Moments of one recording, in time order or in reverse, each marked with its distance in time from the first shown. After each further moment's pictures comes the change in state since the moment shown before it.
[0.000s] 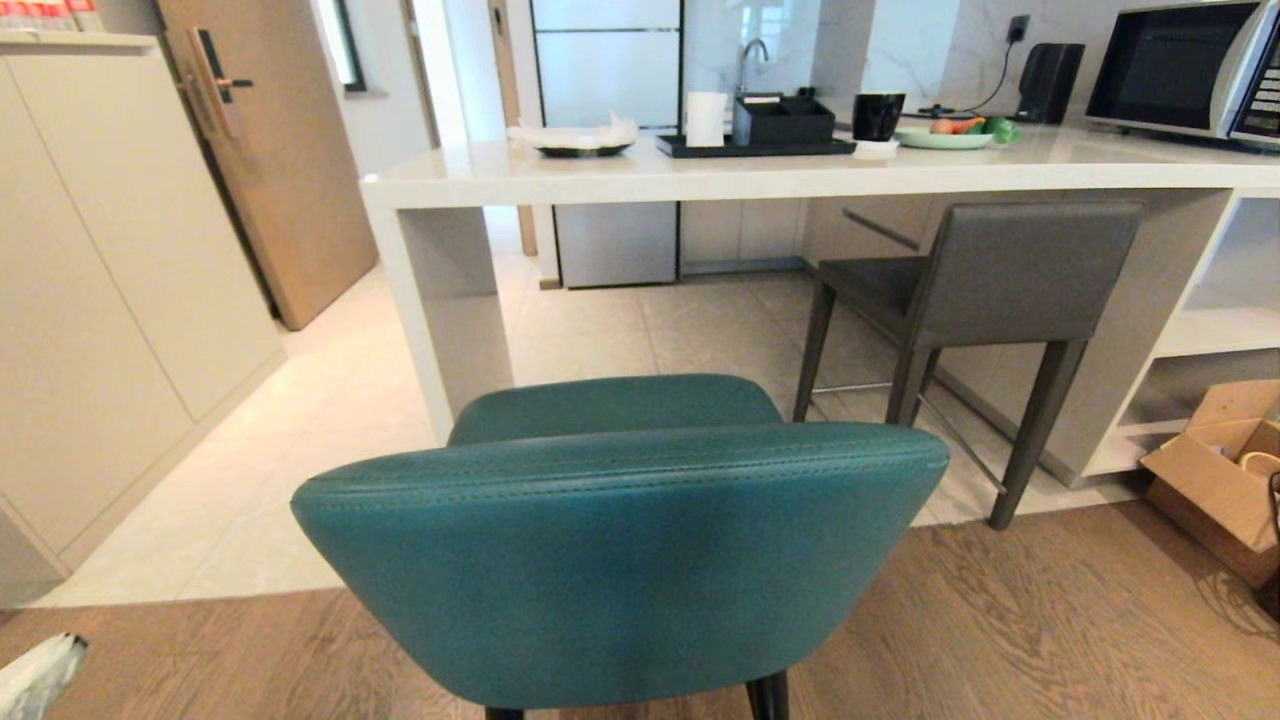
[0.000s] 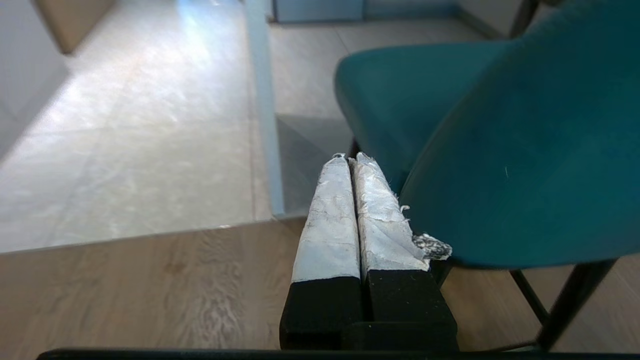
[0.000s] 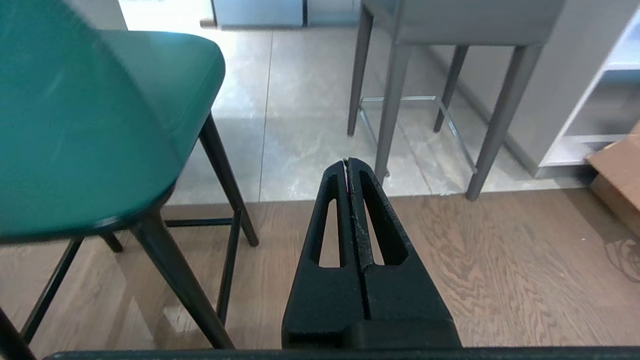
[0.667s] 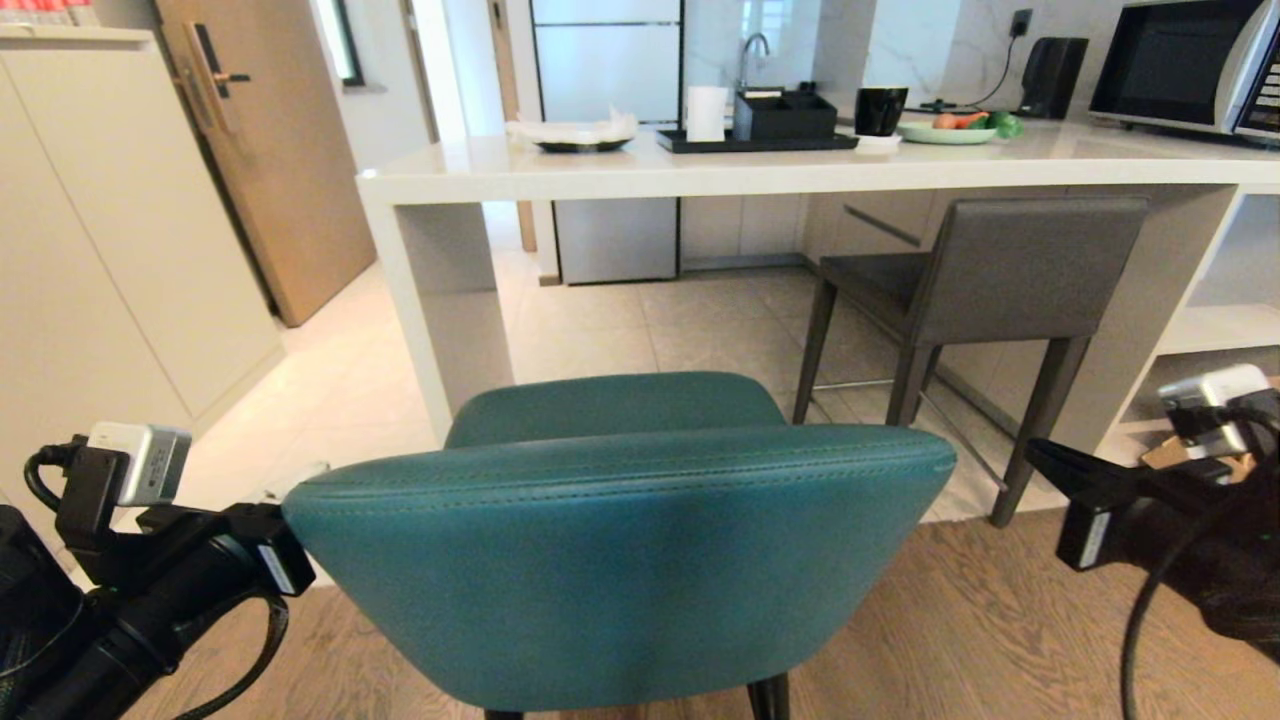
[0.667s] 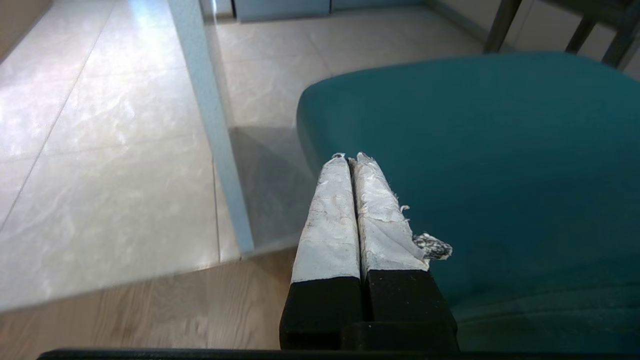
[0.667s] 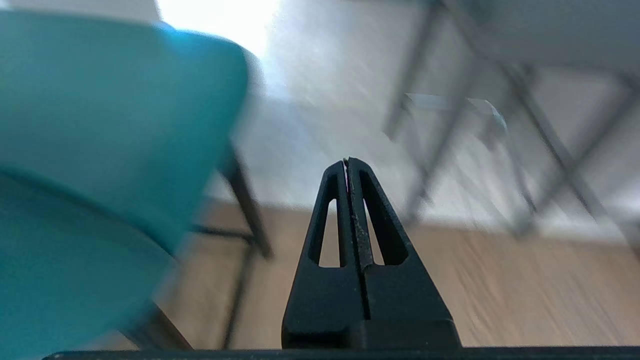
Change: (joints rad) left arm -0.101 1.025 0.088 -1.125 0.014 -0.020; right arm 0.261 0.962 -0.119 -0.782 -0.095 -0.059
